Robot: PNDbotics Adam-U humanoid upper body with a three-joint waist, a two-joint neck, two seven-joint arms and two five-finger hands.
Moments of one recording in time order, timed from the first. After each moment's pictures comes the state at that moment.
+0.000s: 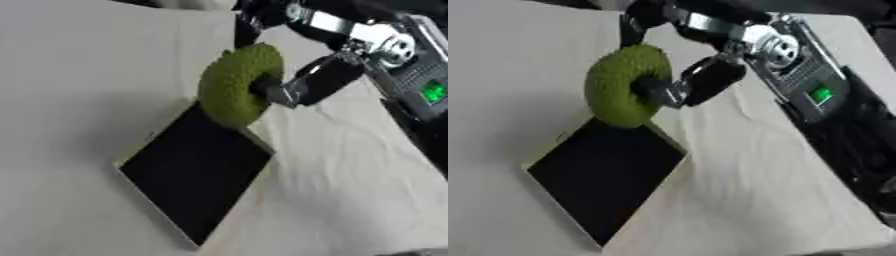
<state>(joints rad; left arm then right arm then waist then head) -0.44 0.41 0.48 -1.98 0.19 -0.32 -0.01 -0.73 -0.57 0.32 -1.80 0.09 -0.35 0.60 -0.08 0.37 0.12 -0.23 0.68</state>
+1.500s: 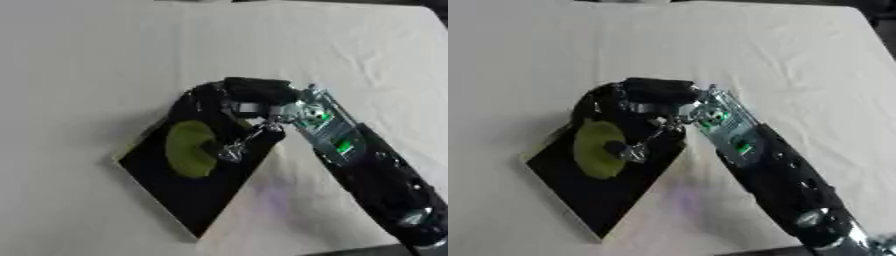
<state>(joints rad) -0.45 0.40 0.47 -1.98 0.19 -0.31 -0.01 -0.66 -0.41 0.32 -1.68 0.33 -0.55 0.61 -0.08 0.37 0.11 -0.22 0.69</state>
